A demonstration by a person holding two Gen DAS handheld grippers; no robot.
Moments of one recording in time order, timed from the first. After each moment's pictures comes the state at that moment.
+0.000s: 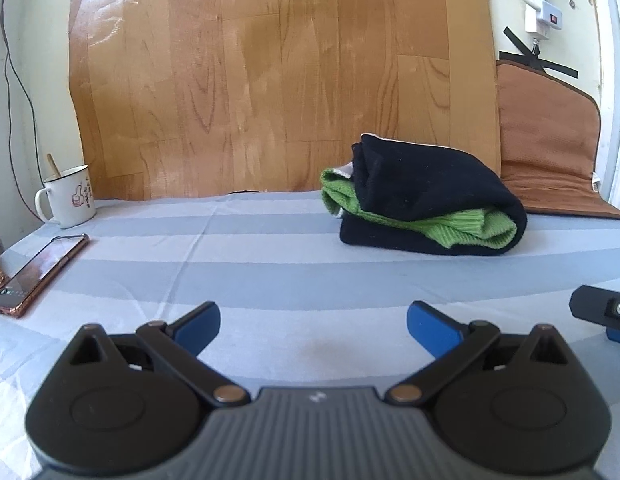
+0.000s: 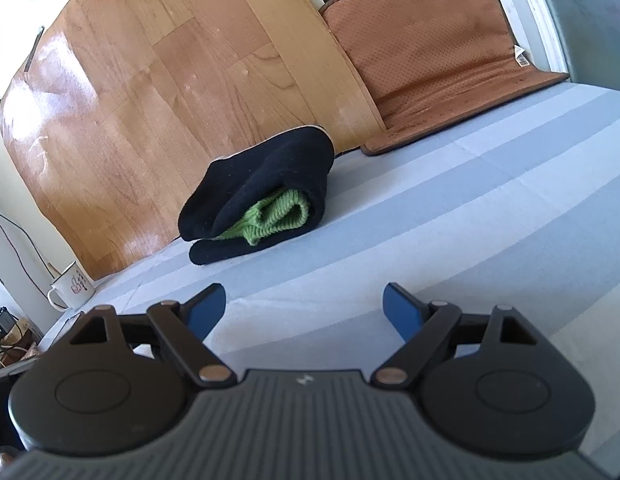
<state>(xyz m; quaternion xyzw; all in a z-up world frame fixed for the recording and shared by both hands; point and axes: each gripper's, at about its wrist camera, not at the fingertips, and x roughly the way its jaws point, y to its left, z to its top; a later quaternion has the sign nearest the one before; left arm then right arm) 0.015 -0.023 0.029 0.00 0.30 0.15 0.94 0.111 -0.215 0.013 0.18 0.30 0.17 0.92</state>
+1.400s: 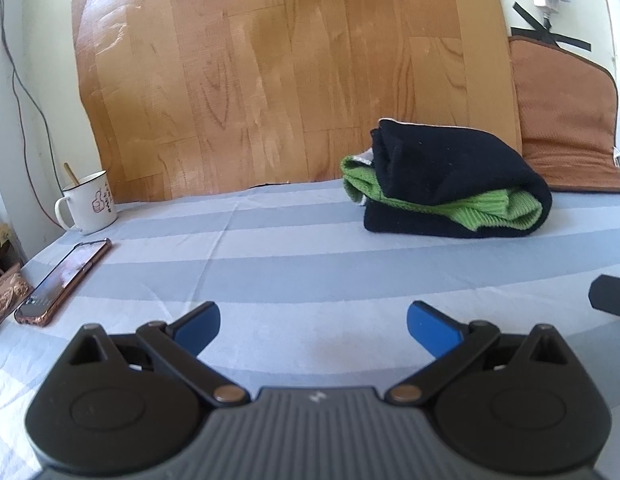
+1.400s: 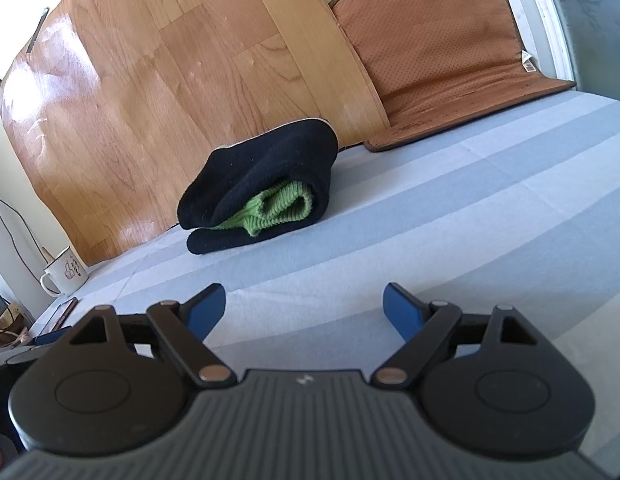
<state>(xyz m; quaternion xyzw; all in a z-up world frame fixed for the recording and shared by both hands) 0.019 -0.023 0.027 0.04 0.32 0.17 0.93 0.113 -0.207 0.011 0.16 0.31 0.17 0.92</state>
